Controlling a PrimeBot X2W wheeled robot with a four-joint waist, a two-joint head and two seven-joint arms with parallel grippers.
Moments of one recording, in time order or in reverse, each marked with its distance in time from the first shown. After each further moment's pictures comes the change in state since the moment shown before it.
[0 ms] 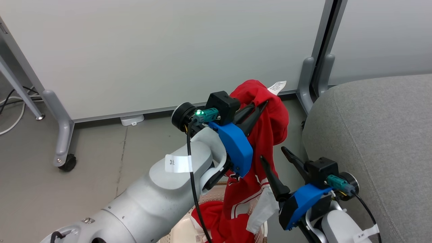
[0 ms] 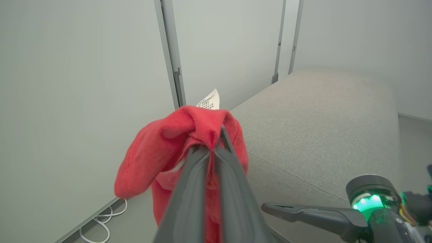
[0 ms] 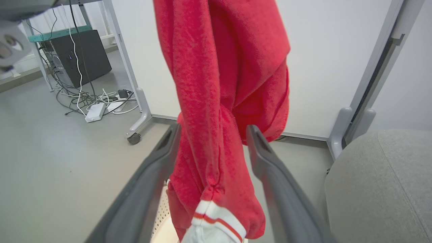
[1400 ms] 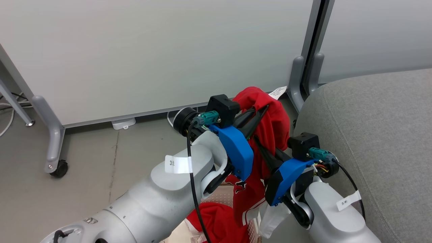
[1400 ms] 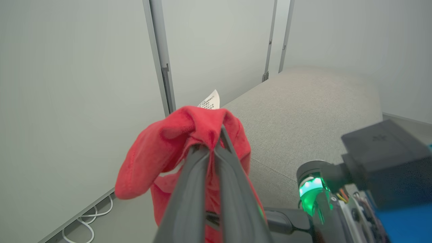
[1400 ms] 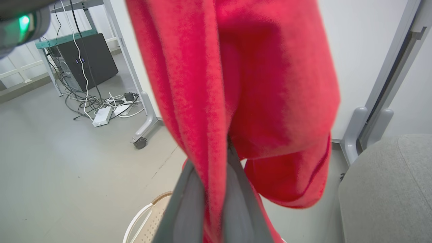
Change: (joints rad) left arm -0.010 0.000 -0.065 0.006 -0.087 0.007 -0.017; right arm -0.287 0.000 0.187 0.370 0.213 0.000 -0.084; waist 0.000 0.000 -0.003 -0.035
